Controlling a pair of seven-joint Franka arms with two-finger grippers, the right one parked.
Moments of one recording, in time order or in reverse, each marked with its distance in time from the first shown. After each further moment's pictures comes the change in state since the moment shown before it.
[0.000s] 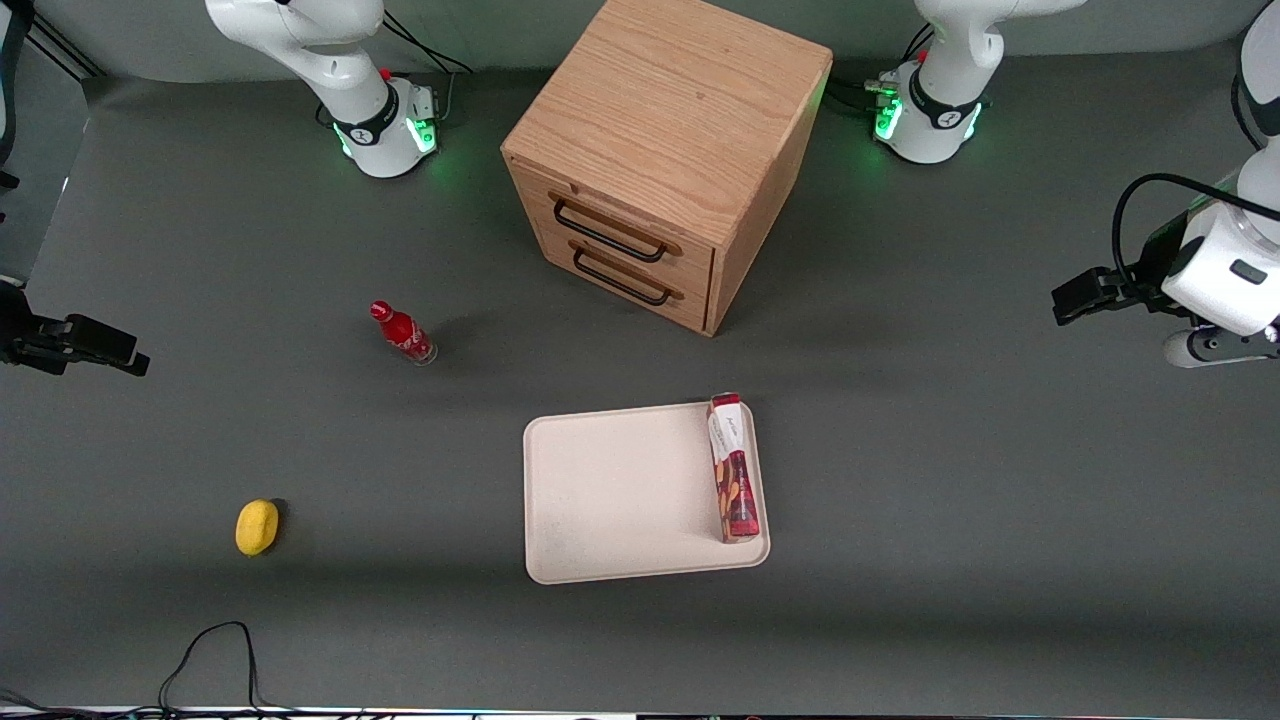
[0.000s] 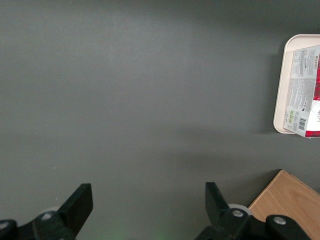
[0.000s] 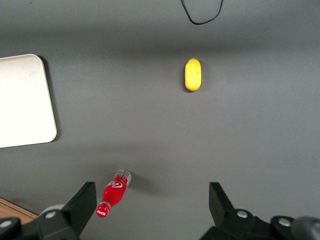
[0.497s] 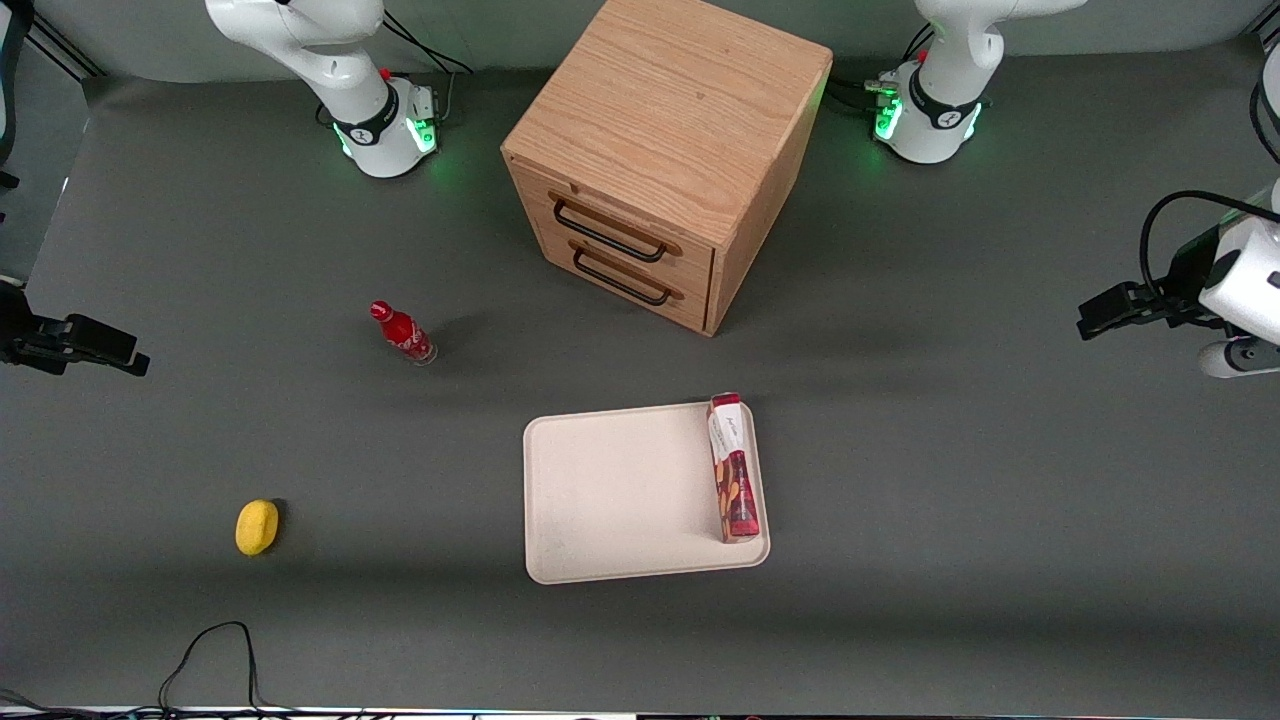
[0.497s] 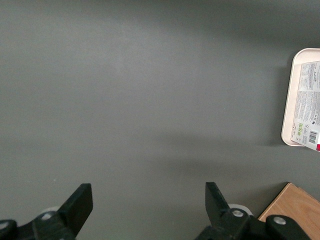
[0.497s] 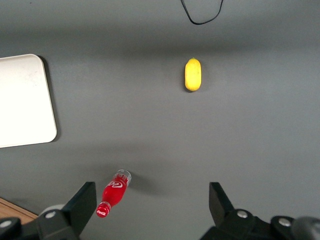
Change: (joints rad) arm -0.027 -0.035 0.100 -0.088 -0.032 0.098 0.051
